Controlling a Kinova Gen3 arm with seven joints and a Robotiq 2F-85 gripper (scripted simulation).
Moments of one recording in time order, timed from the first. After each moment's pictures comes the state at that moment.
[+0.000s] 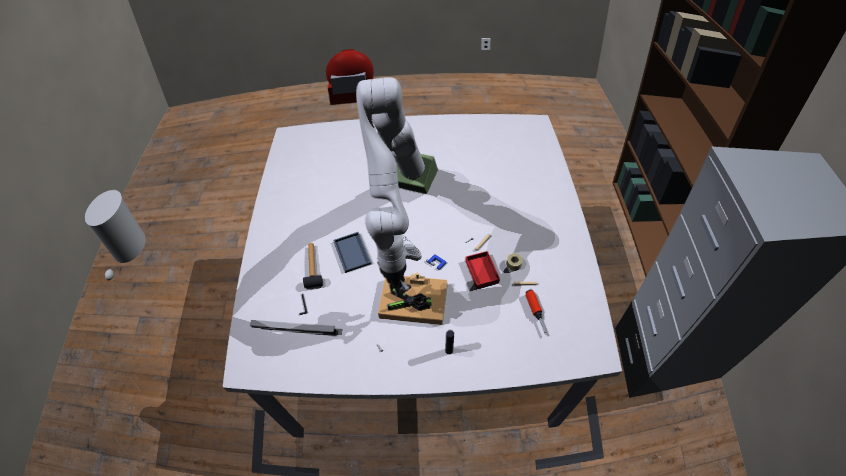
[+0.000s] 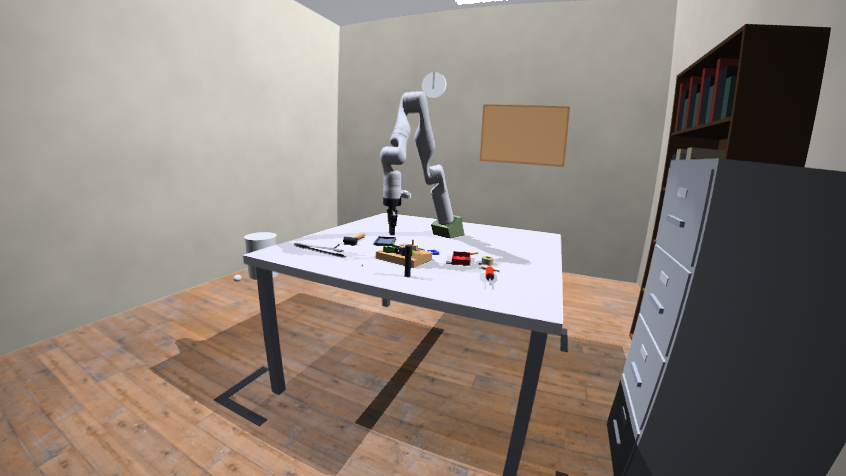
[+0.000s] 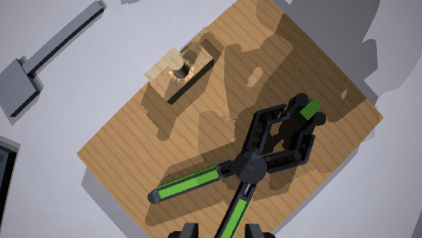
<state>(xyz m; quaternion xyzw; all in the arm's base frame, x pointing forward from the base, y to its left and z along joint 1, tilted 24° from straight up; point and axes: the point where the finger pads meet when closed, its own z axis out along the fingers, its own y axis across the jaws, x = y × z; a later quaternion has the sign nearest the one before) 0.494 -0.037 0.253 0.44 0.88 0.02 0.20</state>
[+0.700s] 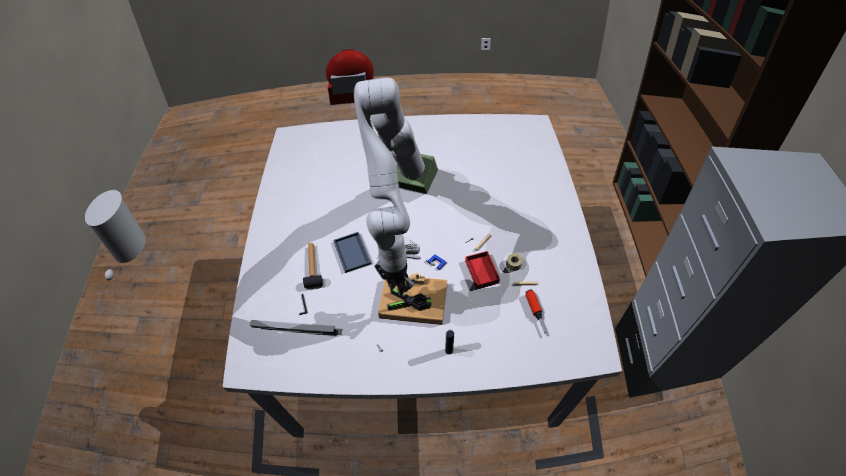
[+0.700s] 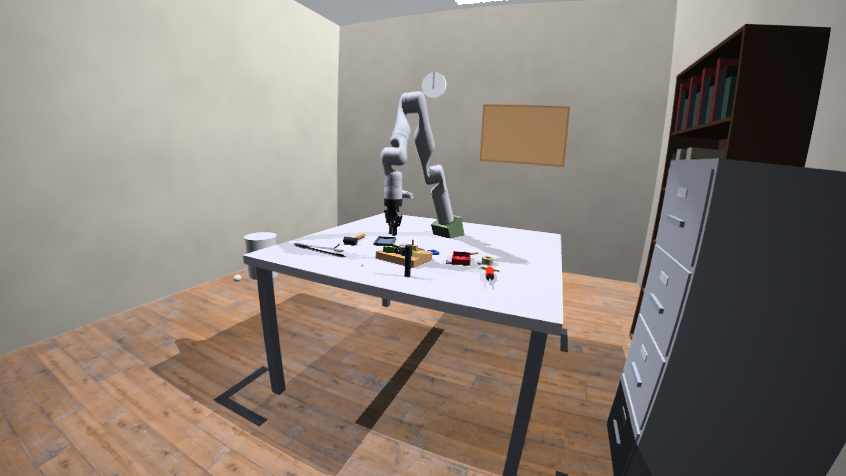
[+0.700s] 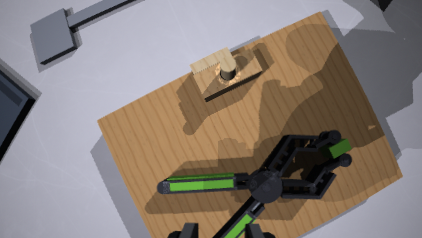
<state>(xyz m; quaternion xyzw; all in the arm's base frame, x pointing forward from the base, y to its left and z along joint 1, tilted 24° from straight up) 0.490 -0.035 0.249 0.31 0.93 -0.02 0.19</state>
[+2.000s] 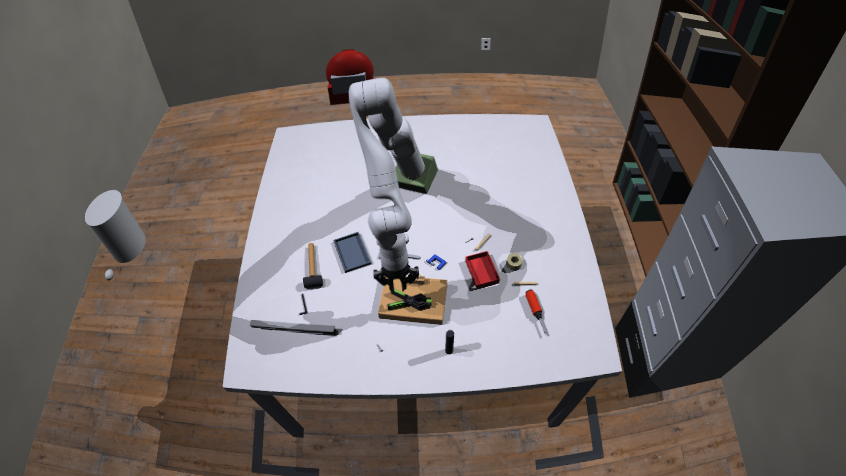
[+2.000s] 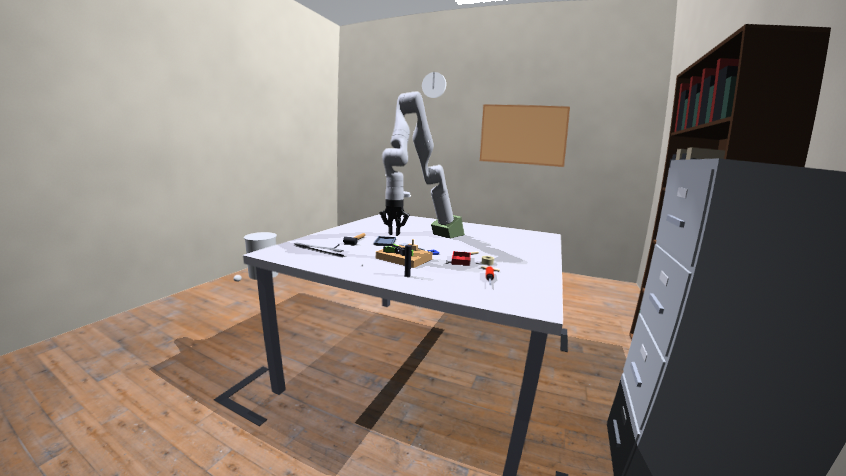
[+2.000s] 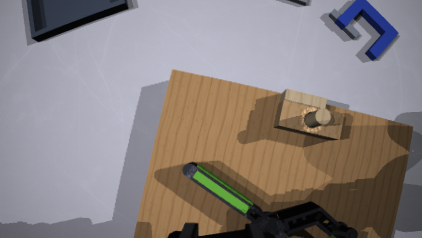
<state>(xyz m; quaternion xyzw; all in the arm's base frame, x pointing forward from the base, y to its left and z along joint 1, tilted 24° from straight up) 0.485 -0.033 0.242 -0.02 0.98 -0.08 0.17</state>
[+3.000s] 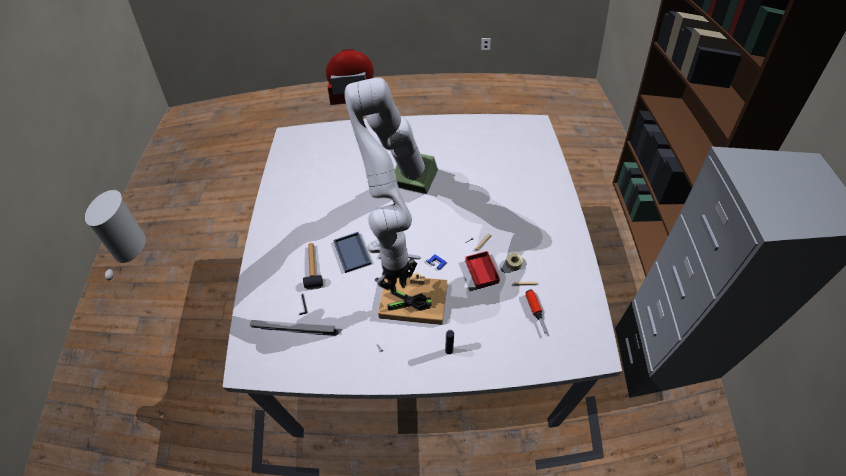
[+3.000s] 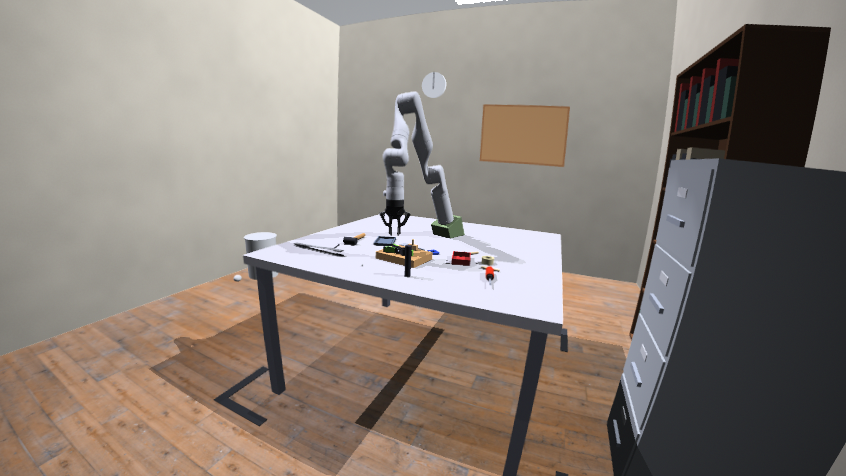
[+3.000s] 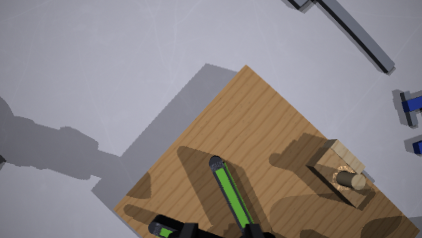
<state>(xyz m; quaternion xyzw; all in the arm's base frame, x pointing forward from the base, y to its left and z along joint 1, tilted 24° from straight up) 0.483 -0.033 0.241 -0.27 0.94 -0.12 0.15</state>
